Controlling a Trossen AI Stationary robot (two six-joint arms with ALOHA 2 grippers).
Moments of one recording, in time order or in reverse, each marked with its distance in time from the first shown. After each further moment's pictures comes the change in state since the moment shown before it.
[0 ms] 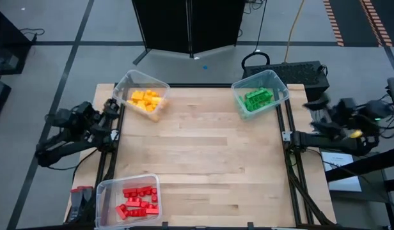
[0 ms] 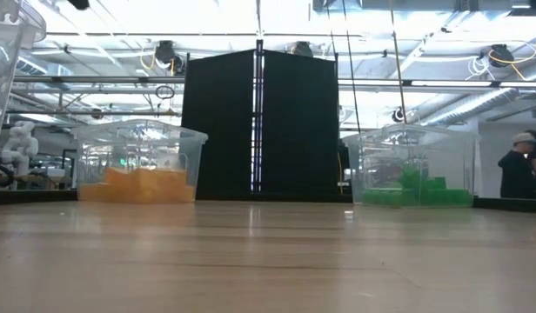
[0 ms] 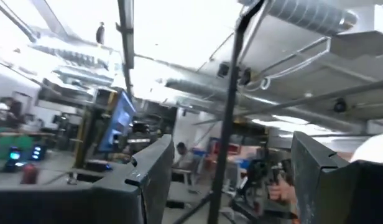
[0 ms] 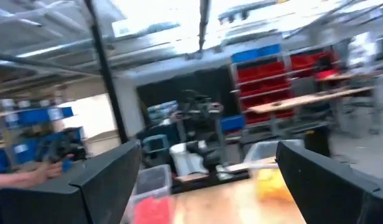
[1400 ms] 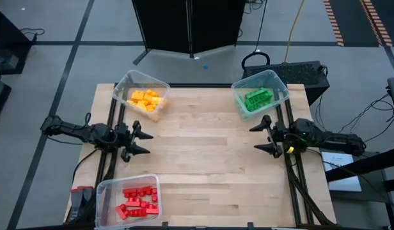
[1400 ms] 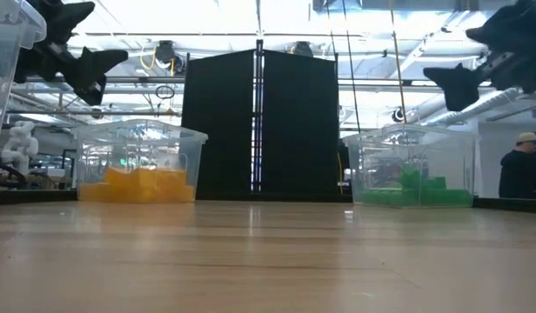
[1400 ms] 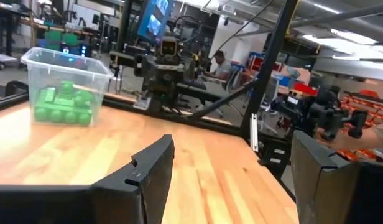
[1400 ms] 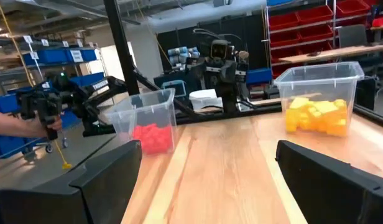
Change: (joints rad) left arm -0.586 0.094 -0.353 -0.060 -0.596 0.228; right arm 0.002 0.000 -0.830 0.671 -0.165 -0.055
